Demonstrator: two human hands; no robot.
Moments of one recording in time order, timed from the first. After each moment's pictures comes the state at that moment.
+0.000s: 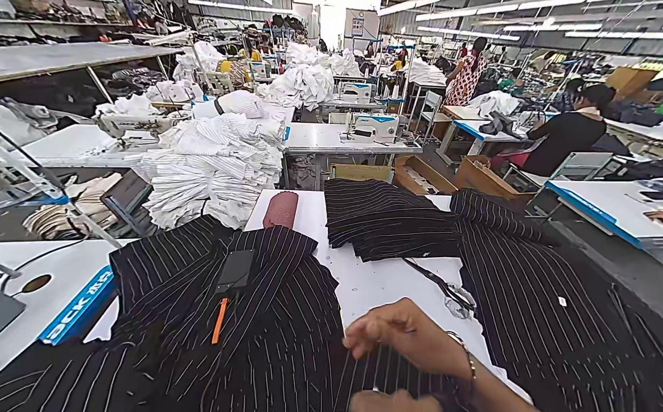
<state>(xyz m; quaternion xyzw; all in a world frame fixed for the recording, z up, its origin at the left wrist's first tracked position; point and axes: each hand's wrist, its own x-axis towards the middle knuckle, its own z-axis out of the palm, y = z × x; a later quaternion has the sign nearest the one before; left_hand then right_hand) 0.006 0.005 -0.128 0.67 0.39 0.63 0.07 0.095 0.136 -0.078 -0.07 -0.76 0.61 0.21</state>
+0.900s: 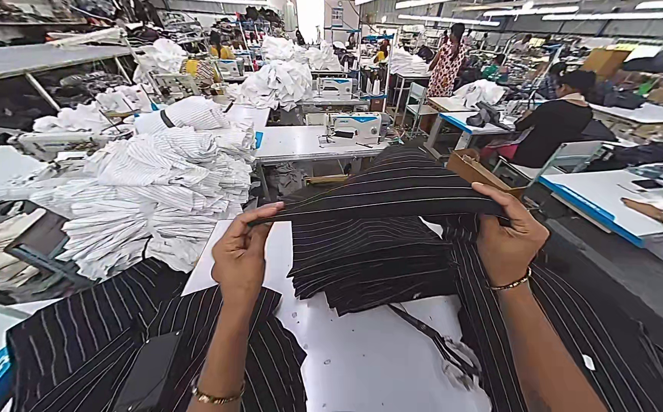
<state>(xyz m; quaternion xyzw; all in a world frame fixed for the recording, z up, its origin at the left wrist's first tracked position) -0.173 0.289 -0.060 0.51 0.42 0.74 0.06 0.176 0.413 -0.014 -0.27 -0.70 -0.06 0.66</state>
